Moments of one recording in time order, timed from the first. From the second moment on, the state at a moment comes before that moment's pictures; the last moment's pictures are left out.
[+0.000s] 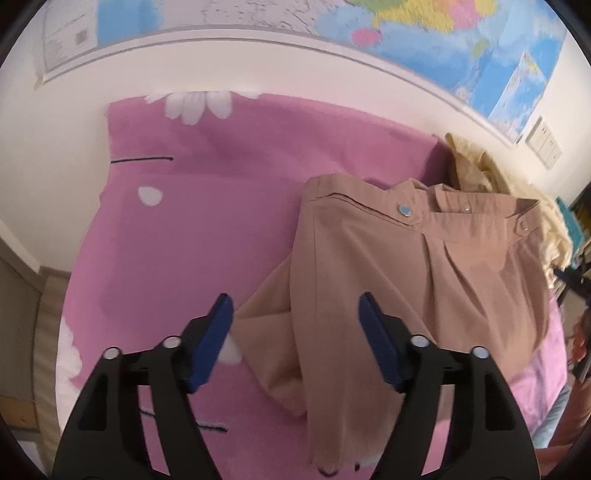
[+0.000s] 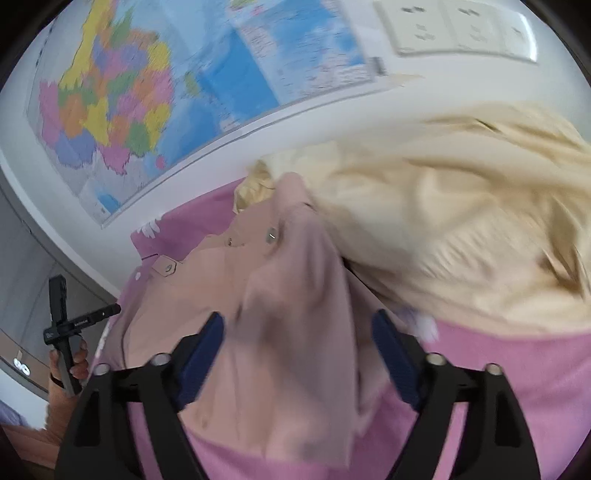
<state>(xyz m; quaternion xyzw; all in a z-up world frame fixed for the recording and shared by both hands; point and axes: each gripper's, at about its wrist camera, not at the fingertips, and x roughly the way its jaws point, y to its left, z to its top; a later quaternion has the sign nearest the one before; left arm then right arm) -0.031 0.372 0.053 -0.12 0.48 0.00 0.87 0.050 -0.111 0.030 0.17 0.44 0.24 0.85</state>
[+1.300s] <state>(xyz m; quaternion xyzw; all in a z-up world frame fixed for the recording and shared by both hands) -0.050 0.323 0.018 -0.11 0.53 -0.05 0.84 0.048 -0.089 -0.051 0.27 0.50 0.30 0.77</state>
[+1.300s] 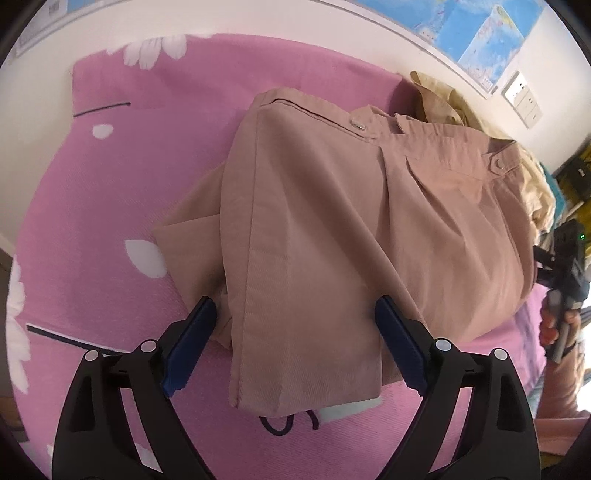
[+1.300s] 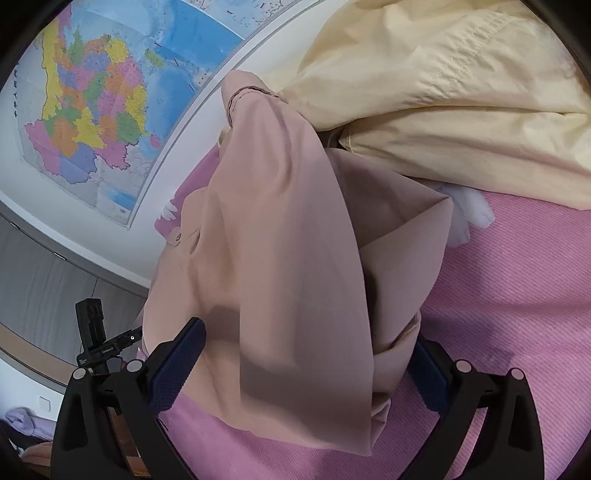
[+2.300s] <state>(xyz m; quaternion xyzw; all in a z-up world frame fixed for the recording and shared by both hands) -0.050 0.349 0.002 -0.26 0.53 -0.12 0.80 0.062 -0.079 -0.052 0.27 0.49 0.31 0.77</state>
